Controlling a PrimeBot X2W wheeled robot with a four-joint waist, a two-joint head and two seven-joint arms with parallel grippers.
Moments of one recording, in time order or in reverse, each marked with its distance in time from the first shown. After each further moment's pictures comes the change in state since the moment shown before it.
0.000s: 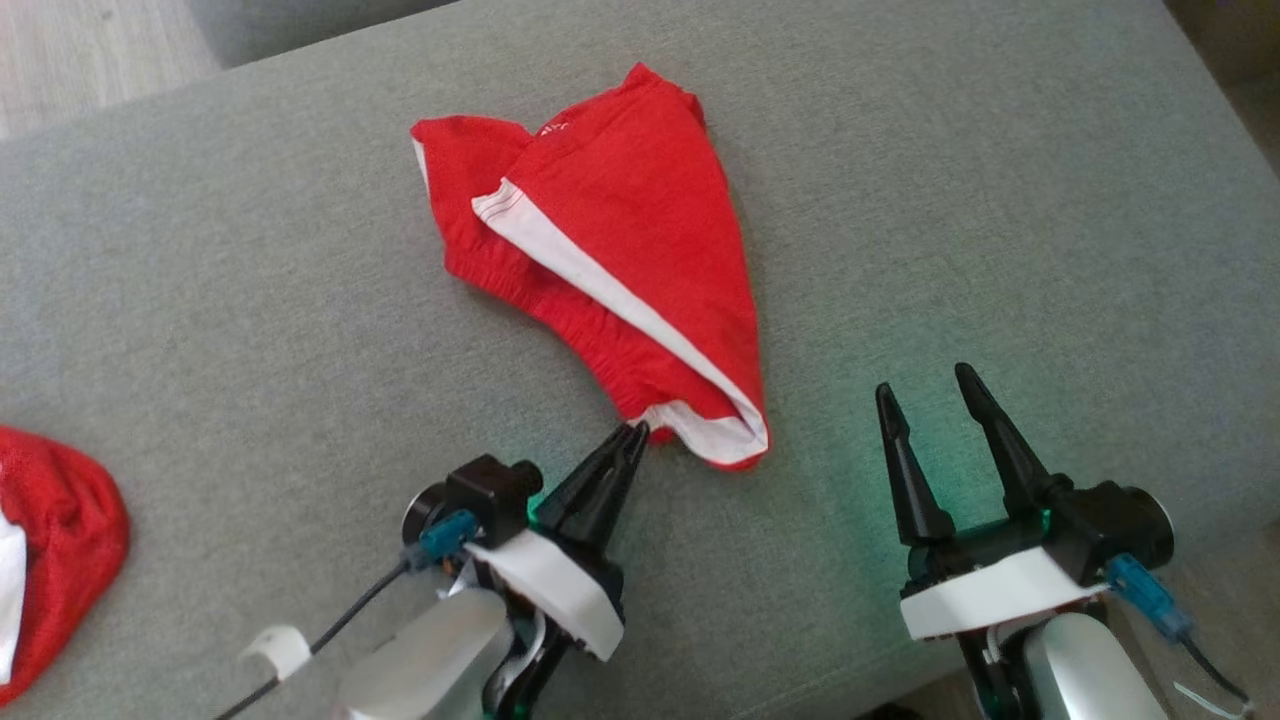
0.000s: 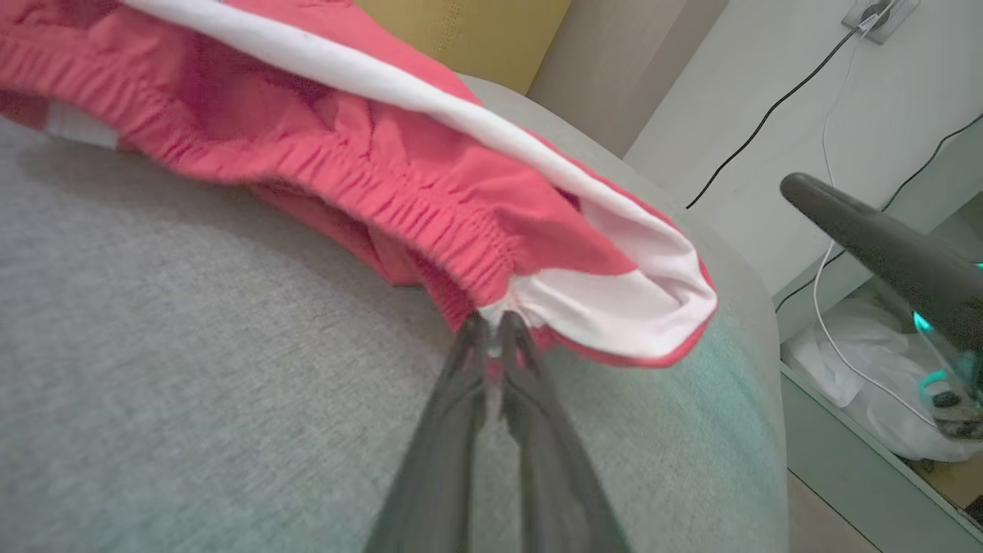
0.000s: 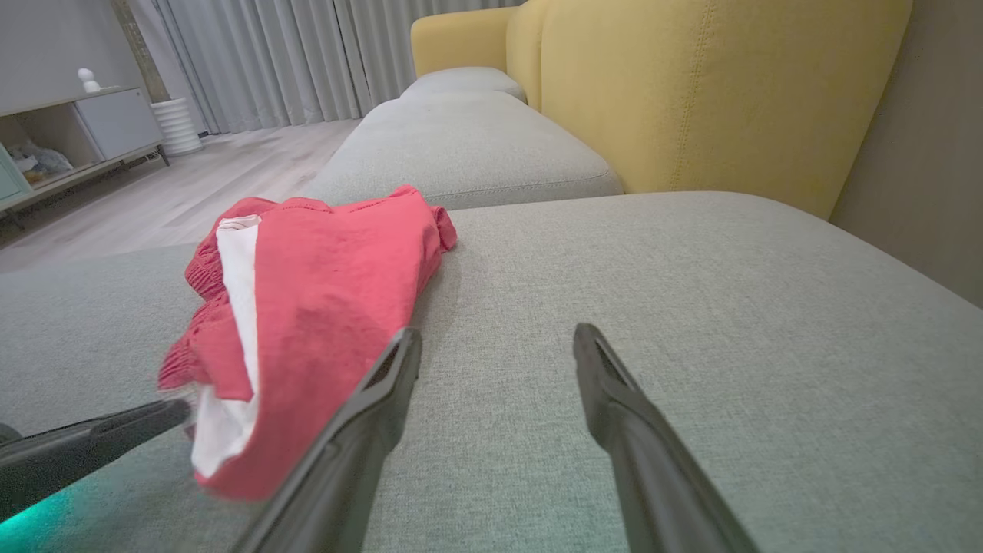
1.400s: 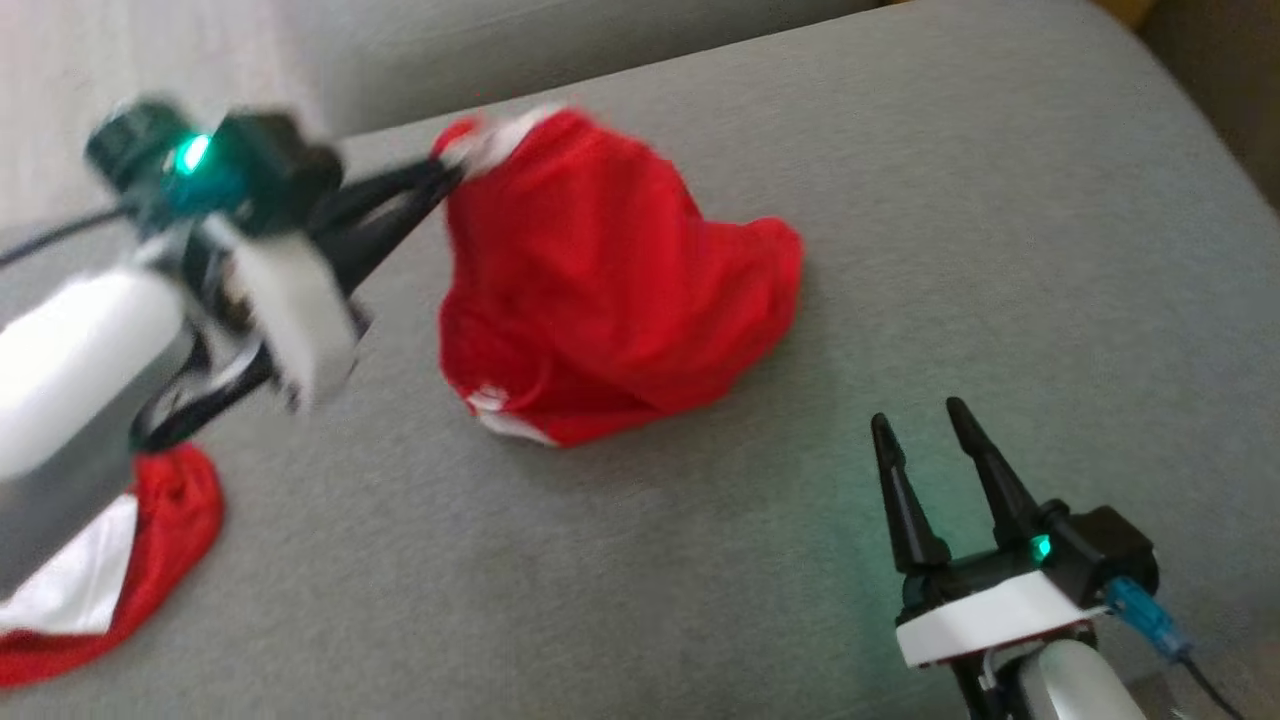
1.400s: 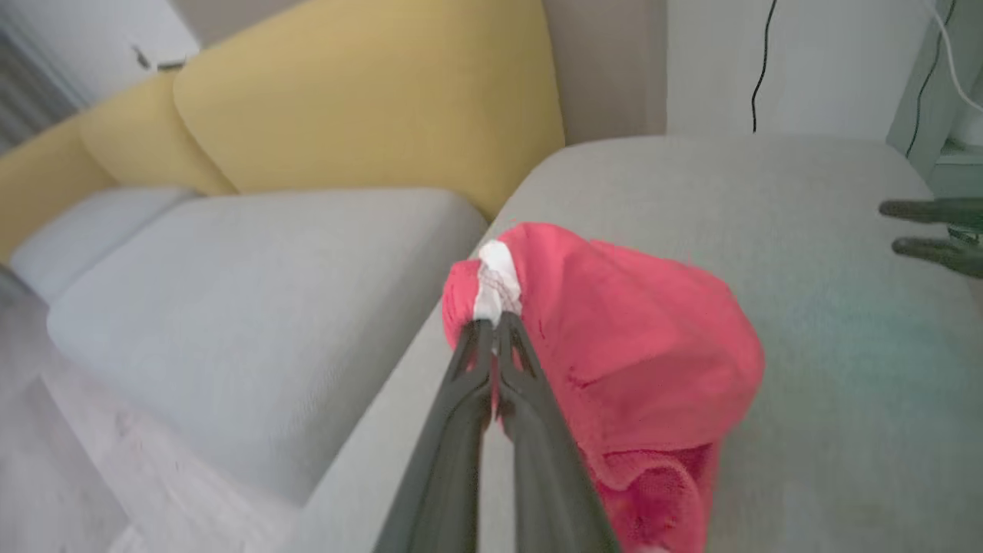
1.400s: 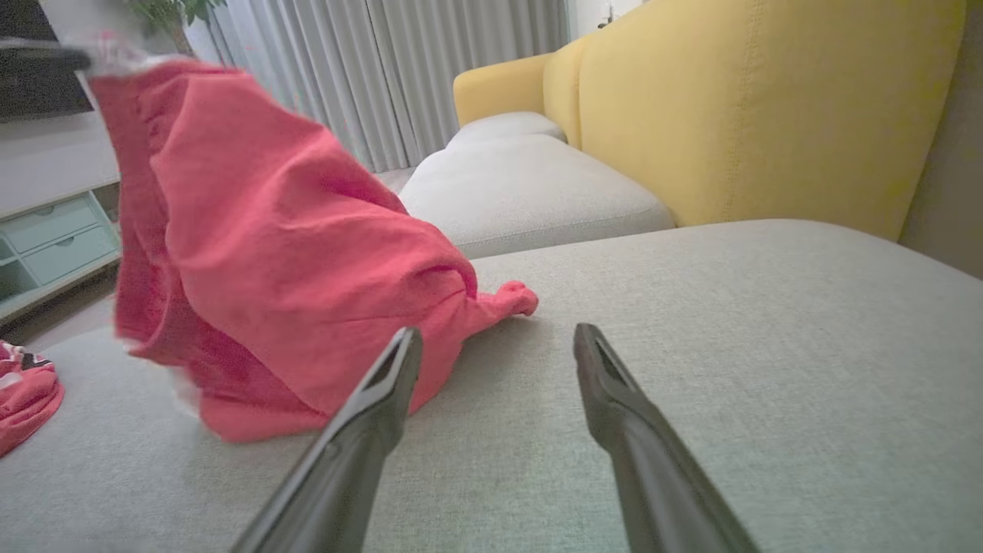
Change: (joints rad) left arm -0.678 0.607 -0.356 -0.404 -0.144 -0.008 0.380; right arm 0.037 0.000 0.026 0.020 0.077 0.000 0.000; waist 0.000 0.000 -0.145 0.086
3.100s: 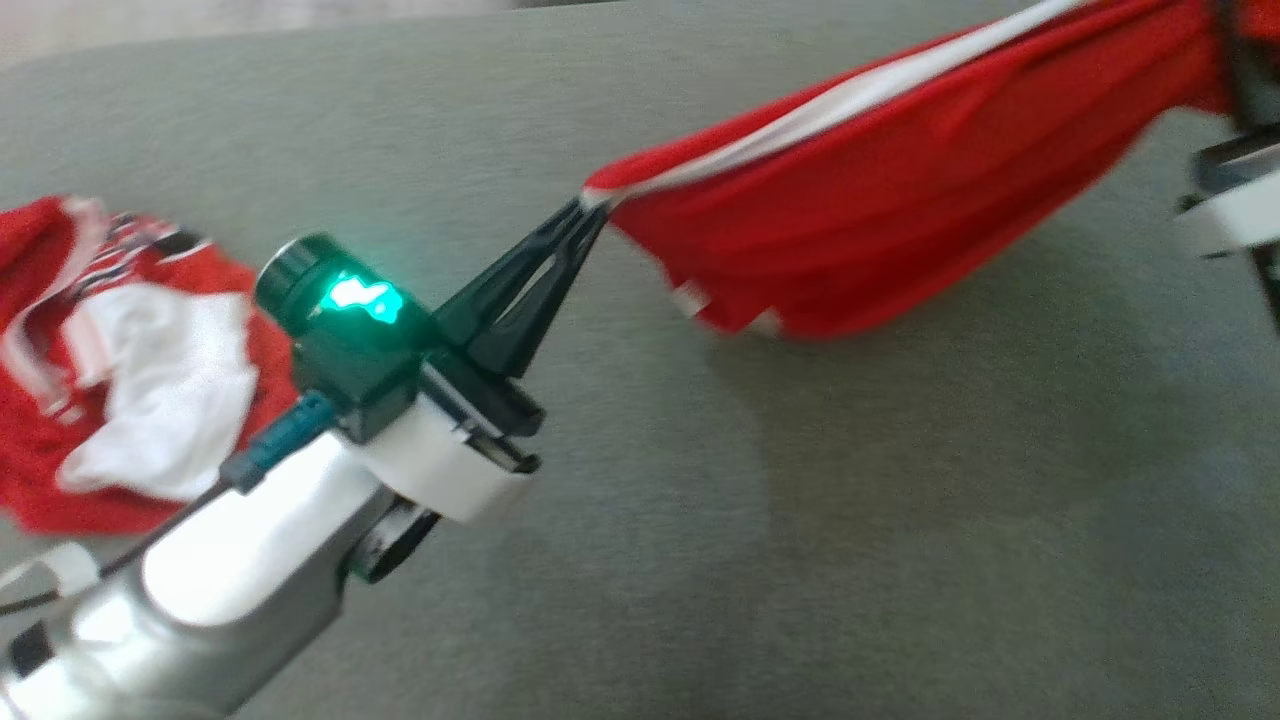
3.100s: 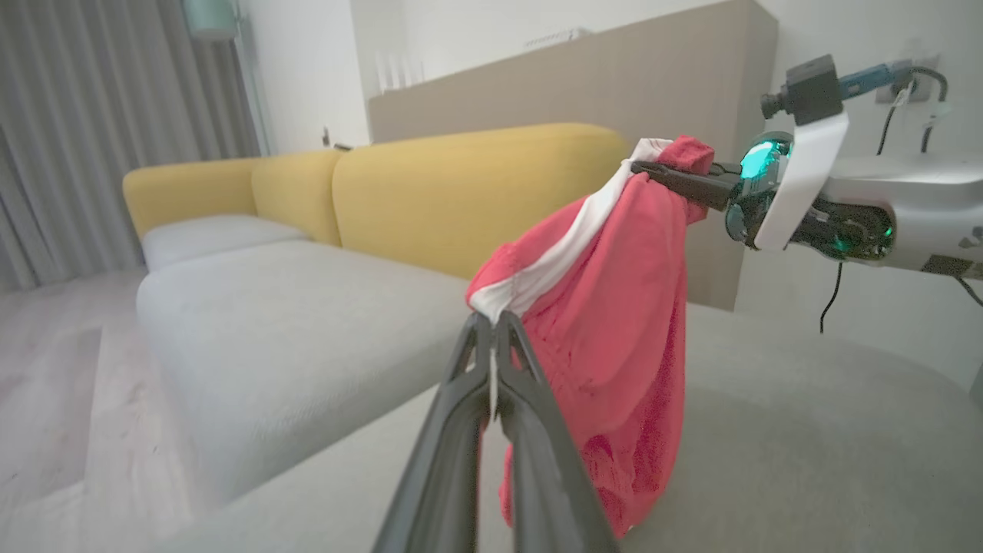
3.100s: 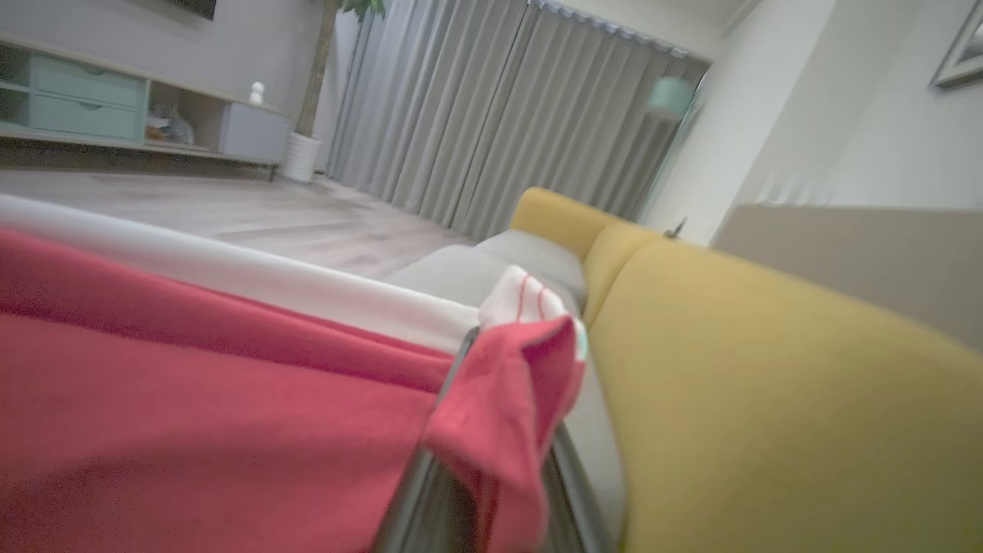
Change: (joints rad) left arm 0.369 -0.211 0.234 -0.131 0.166 0.225 -0.376; right arm -0.697 -0.437 0.077 0.274 -0.018 0.000 0.003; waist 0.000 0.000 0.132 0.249
